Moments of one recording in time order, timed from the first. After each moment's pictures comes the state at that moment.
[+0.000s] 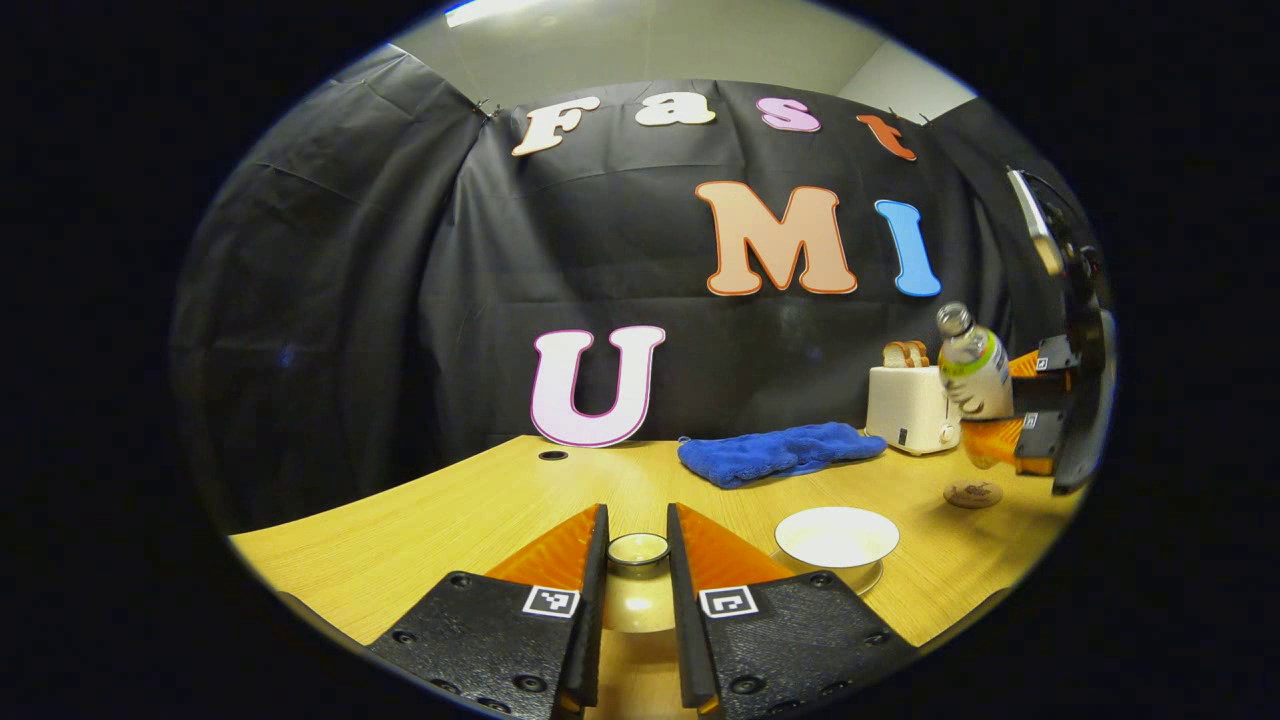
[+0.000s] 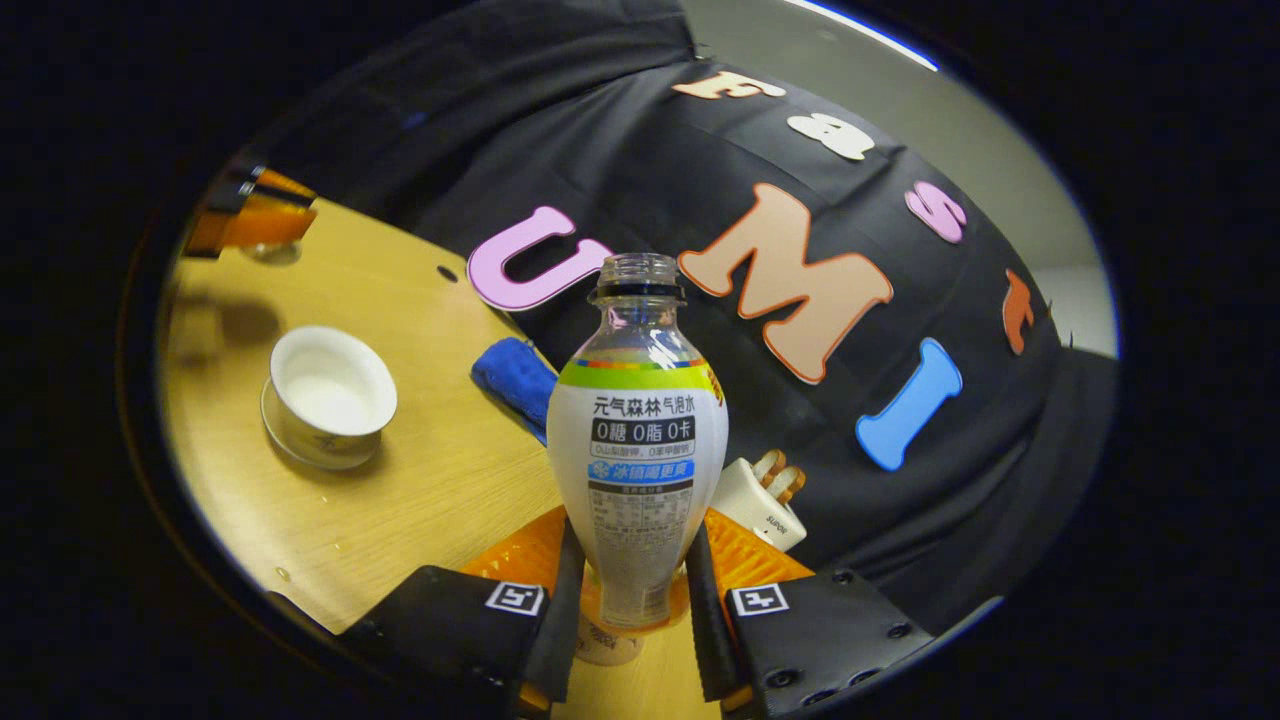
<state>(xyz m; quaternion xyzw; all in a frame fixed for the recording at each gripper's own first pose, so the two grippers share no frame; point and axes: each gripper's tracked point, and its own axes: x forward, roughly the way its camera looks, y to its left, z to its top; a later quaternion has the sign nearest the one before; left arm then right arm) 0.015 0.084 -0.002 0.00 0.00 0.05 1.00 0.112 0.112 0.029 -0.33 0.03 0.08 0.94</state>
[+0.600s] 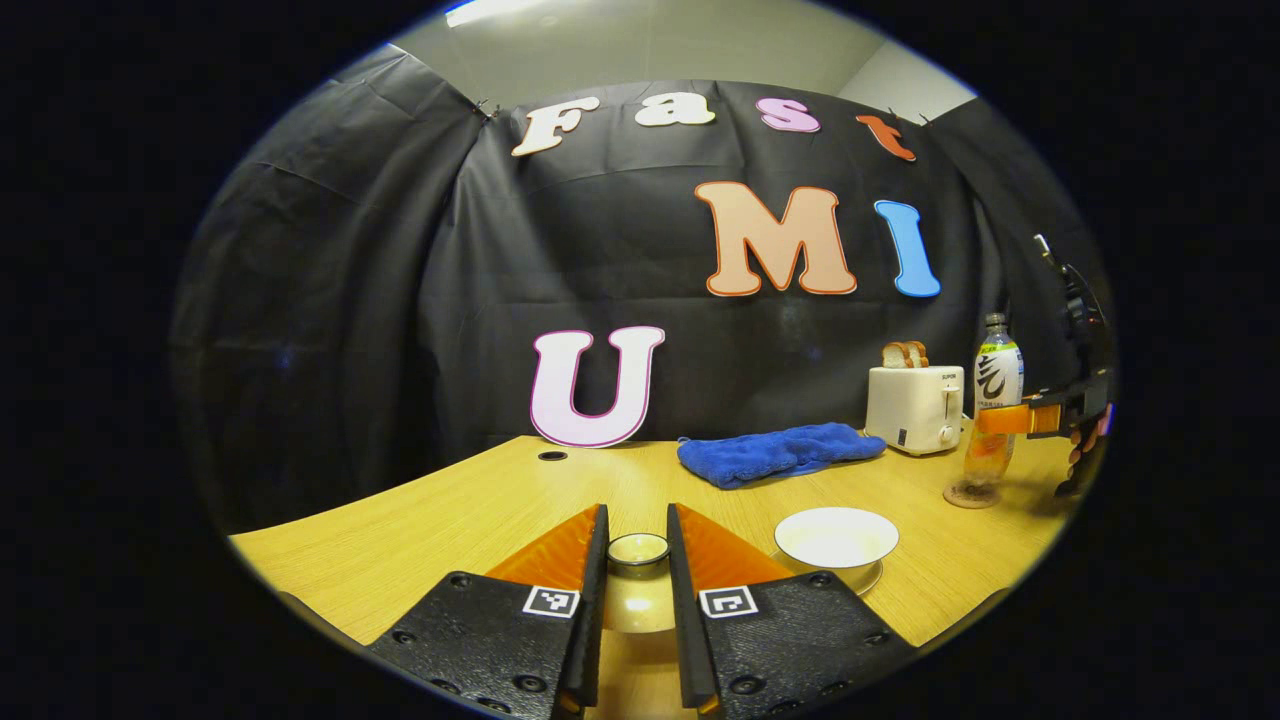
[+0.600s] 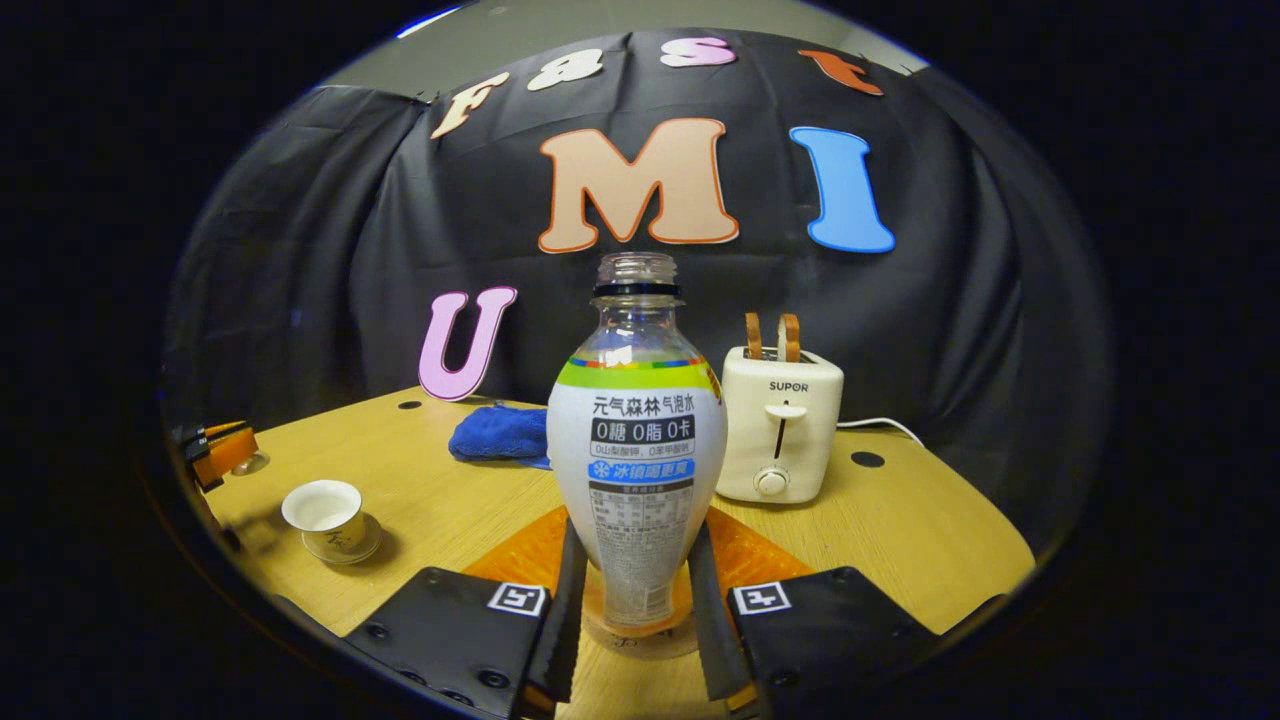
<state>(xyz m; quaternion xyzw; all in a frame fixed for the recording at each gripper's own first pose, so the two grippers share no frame) 0.013 0.084 -0.003 0.00 0.00 0.05 1.00 0.143 0.041 -0.012 -0.01 0.10 0.09 0.99</state>
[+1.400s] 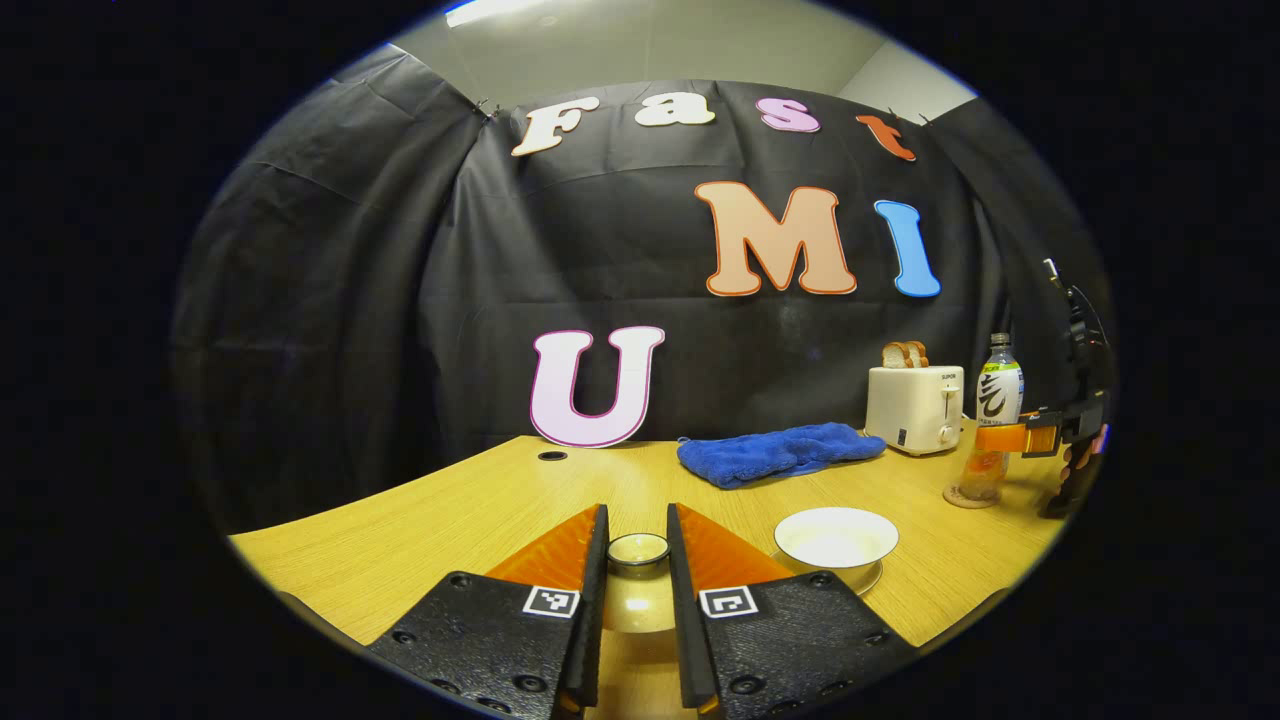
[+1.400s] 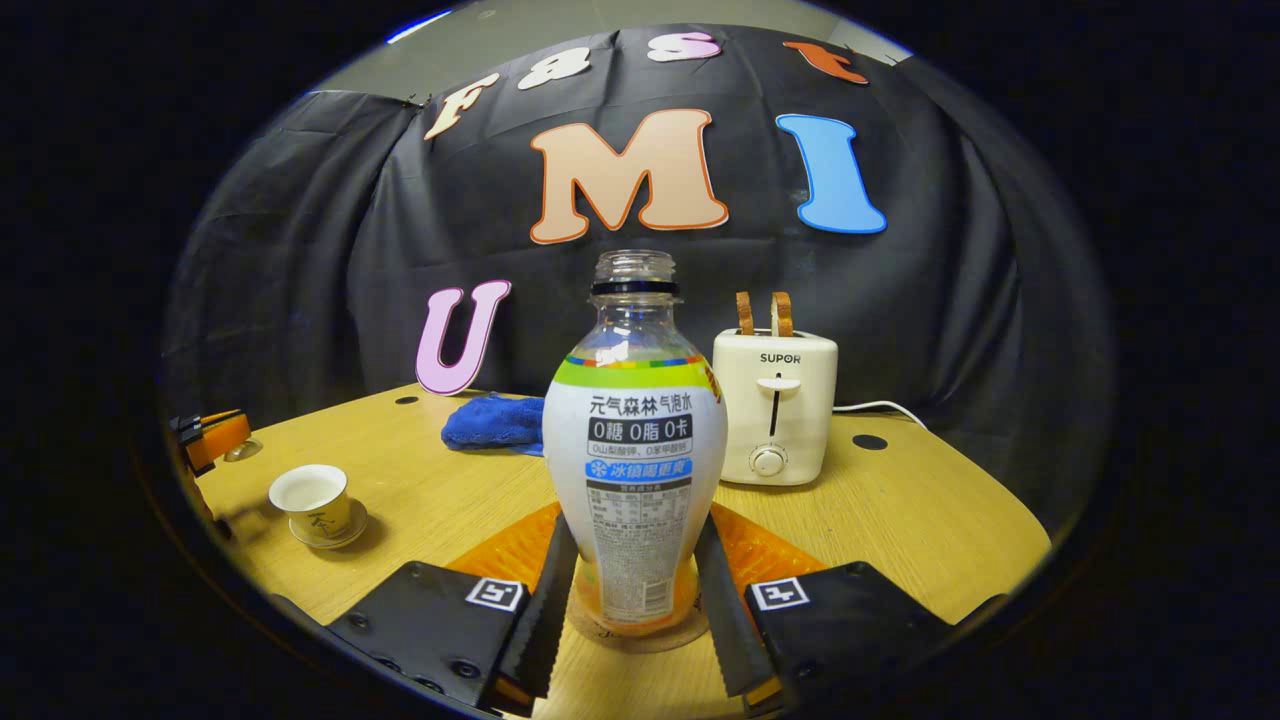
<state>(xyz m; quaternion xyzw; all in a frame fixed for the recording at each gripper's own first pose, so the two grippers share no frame) 0.014 0.084 -0.003 0.00 0.00 0.05 1.00 0.134 0.034 -0.032 -0.01 0.10 0.09 0.99</state>
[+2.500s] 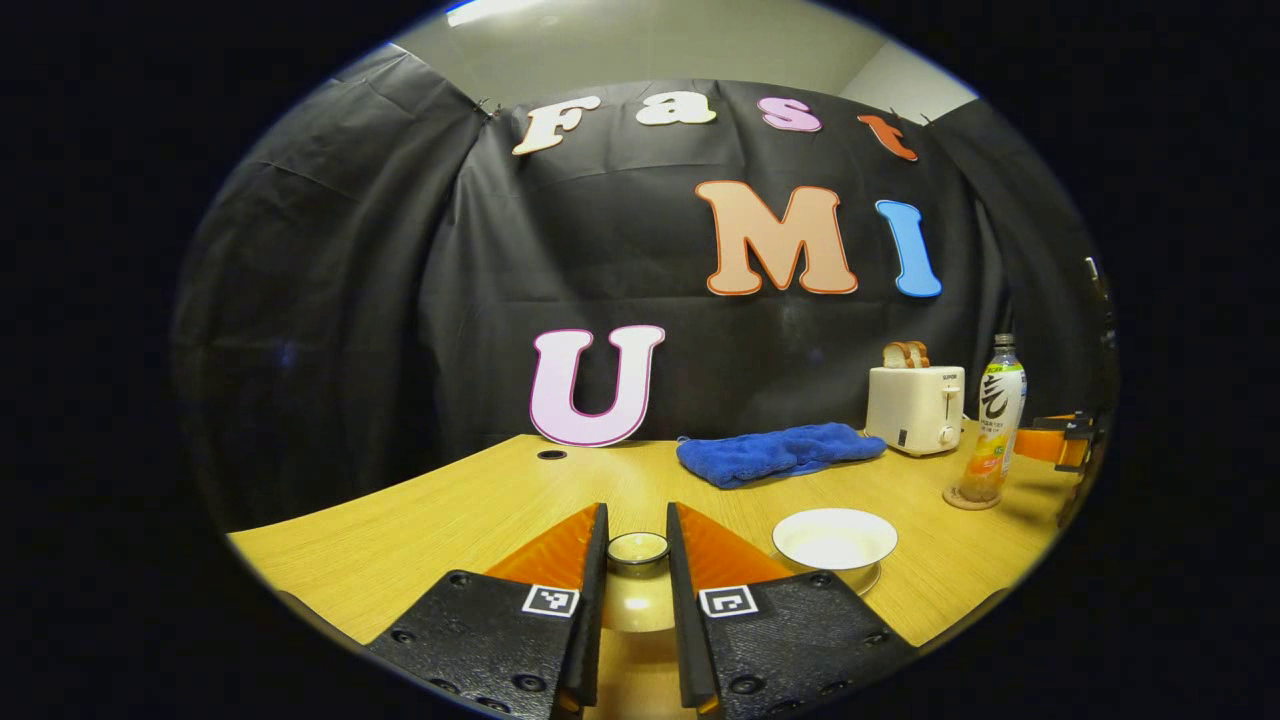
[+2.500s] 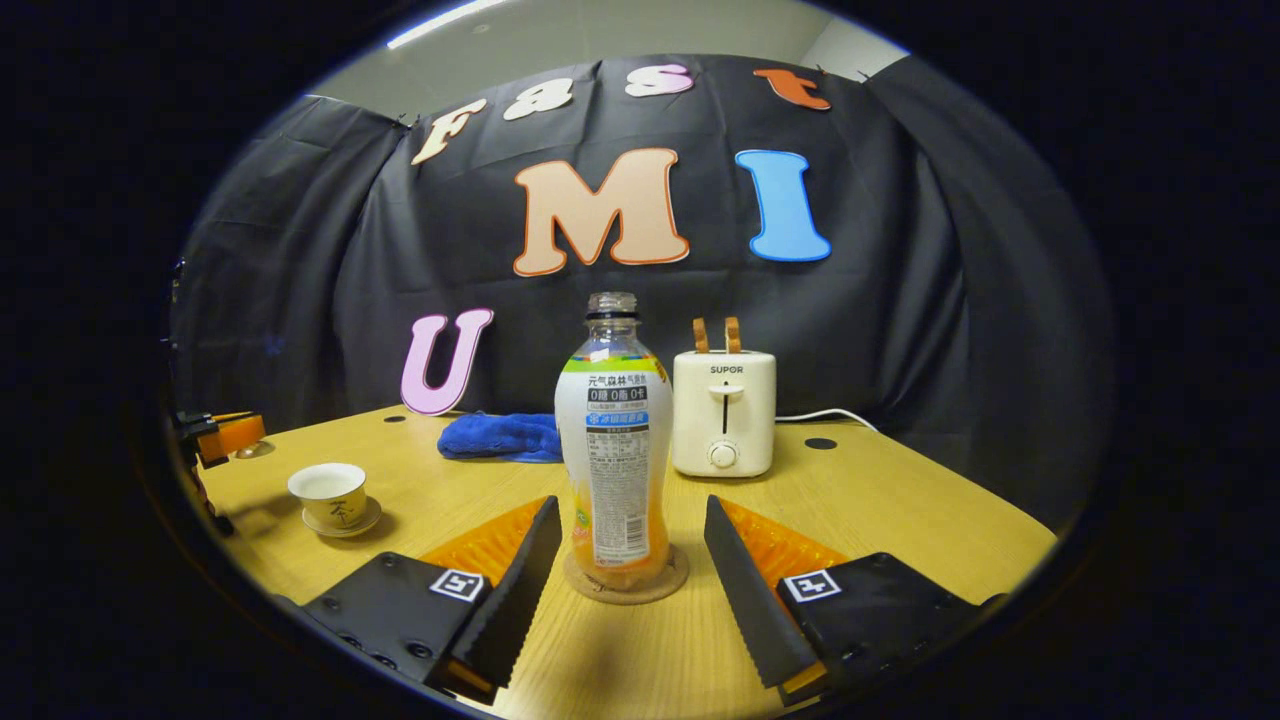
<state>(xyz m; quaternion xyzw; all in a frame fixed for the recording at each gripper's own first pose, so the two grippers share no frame) 0.016 0.080 -0.003 0.00 0.00 0.05 1.00 0.069 0.006 -0.013 0.00 0.03 0.02 1.00</state>
